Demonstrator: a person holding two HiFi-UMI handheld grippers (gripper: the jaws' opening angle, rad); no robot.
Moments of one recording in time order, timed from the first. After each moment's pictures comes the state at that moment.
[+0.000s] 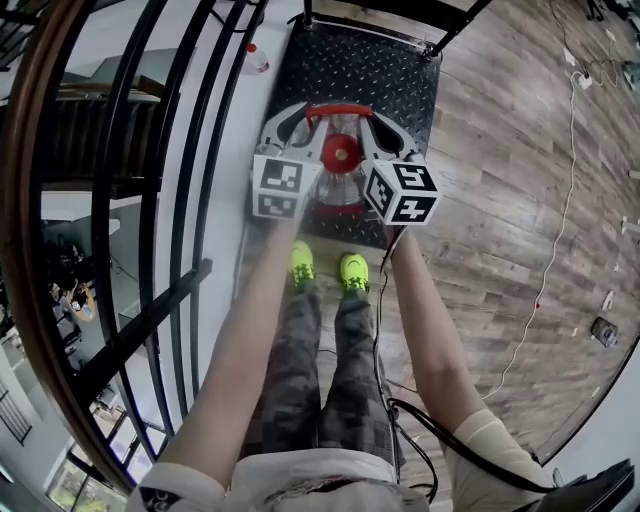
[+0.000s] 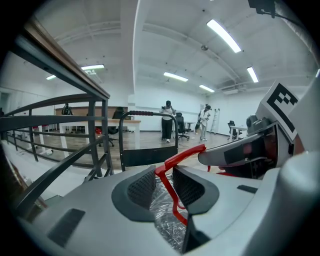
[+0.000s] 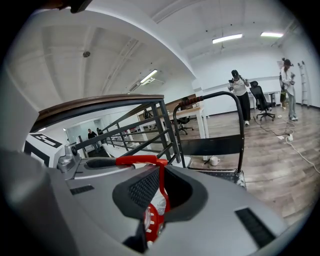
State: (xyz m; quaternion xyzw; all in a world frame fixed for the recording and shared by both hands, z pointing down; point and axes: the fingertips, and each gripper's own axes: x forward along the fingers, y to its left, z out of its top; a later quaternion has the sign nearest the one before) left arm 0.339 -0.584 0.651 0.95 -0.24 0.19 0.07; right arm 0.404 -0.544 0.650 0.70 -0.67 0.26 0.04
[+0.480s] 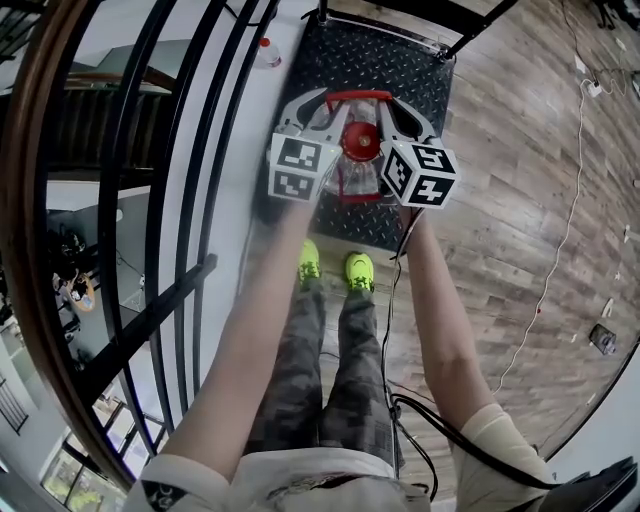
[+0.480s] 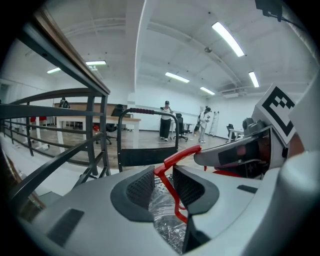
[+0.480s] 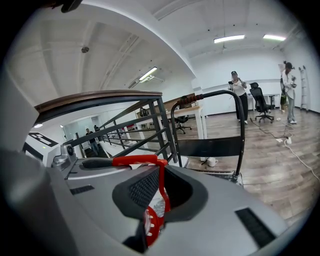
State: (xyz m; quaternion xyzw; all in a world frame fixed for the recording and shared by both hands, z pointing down) left arm 0.350 -0.612 0.662 0.95 -0.24 0.18 0.09; right arm 0.420 -0.578 0.656 0.71 -0.66 0.25 0.05
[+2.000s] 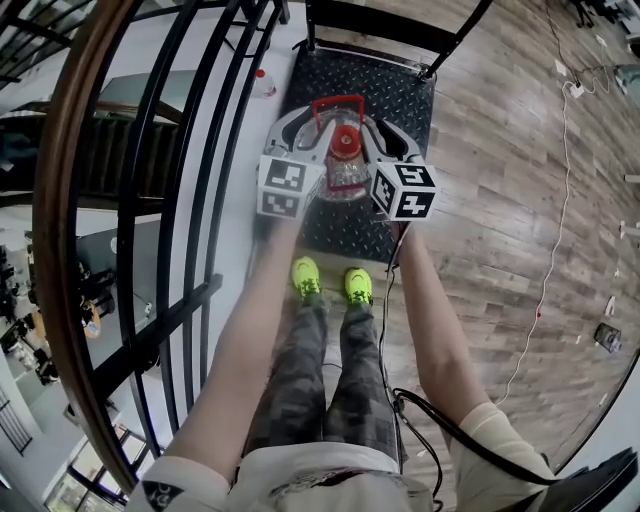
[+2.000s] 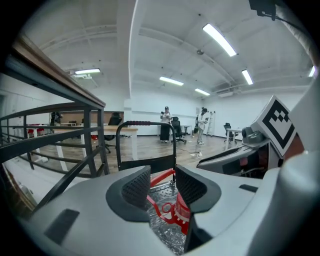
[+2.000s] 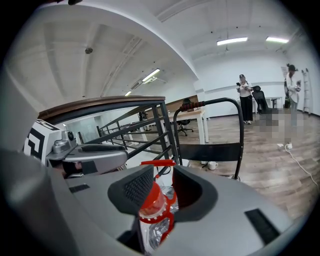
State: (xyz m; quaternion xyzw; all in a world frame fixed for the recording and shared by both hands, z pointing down) left arm 0.346 -0.602 0.590 0.96 -0.22 0.17 0.05; right arm 0.418 -0.556 0.614 0.70 -0.67 0.24 0.06
